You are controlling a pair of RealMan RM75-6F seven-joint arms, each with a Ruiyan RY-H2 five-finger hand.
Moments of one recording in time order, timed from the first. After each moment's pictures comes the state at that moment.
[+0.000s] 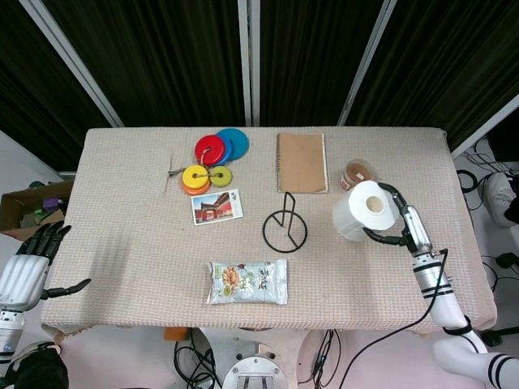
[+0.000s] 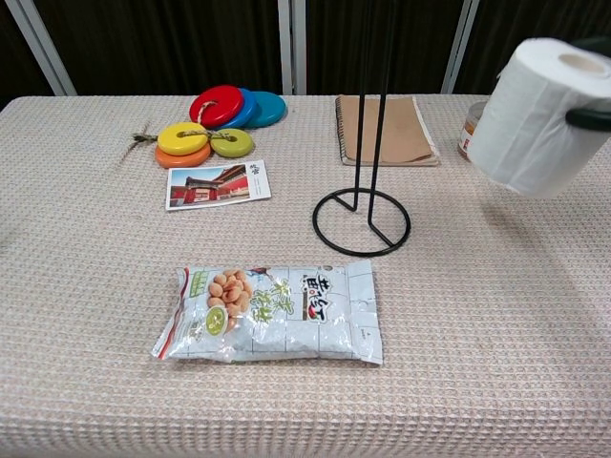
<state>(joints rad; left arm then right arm) -0.10 -1.17 0.01 -1.41 1.58 1.50 -0.07 0.38 -1.38 0.21 -1.42 -1.43 1.19 0.88</state>
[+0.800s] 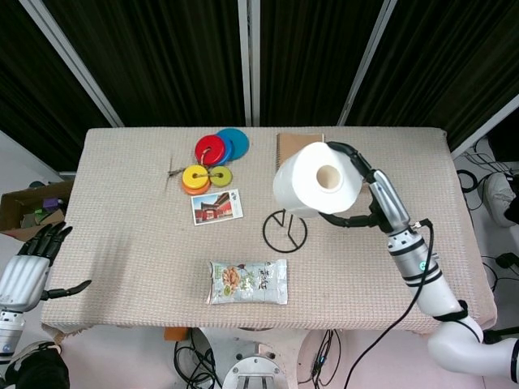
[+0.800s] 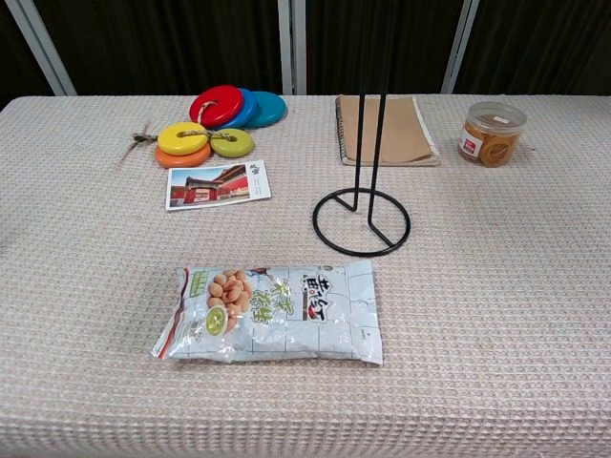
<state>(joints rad) -0.10 -1.17 0.02 -1.40 1.59 1.49 -0.10 0.56 -1.11 0.42 -1.98 -1.36 1.15 0.57</state>
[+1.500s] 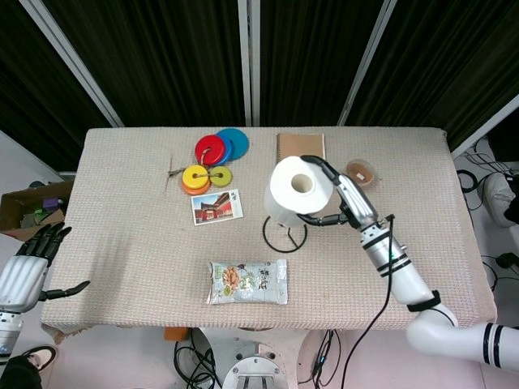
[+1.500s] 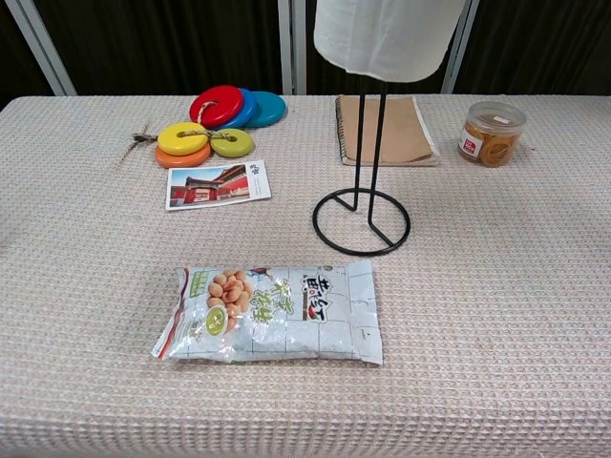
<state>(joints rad) -0.10 -1.15 0.02 -1.41 1.60 1.50 -0.12 0.67 -1.21 0.37 -1.91 -1.15 0.99 0.44</state>
